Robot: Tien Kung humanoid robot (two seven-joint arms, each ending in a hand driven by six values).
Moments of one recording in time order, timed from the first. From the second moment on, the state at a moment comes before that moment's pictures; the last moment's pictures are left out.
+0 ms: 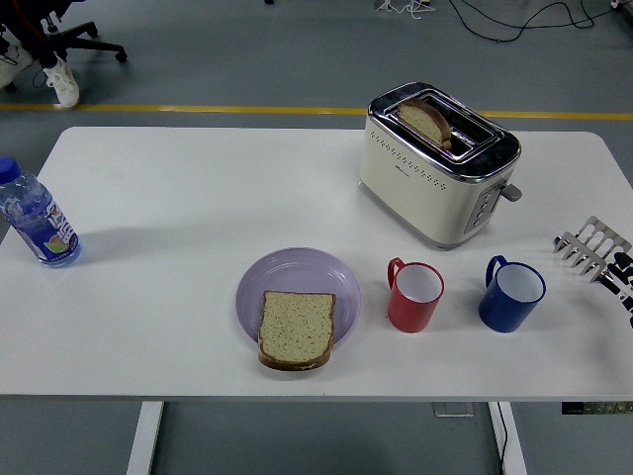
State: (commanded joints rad) left arm -0.08 0.01 -0.50 -0.18 0.55 0.10 0.06; right arm -0.04 -0.20 1.63 1.27 -0.87 -0.10 0.01
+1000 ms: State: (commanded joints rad) left arm -0.09 0.00 -0.49 -0.18 0.55 0.09 0.06; right arm -0.17 -0.23 1.35 1.43 -1.14 -0.31 0.15
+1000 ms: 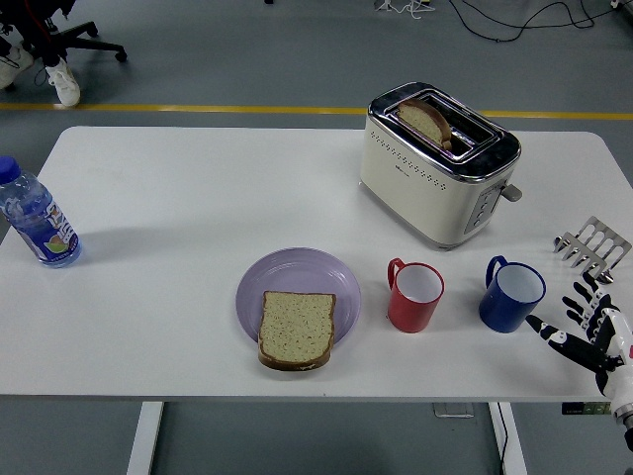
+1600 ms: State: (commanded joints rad) left arm -0.10 0.00 -0.49 -0.18 0.54 0.09 0.06; right arm -0.07 -0.21 1.27 1.33 -1.13 -0.36 0.18
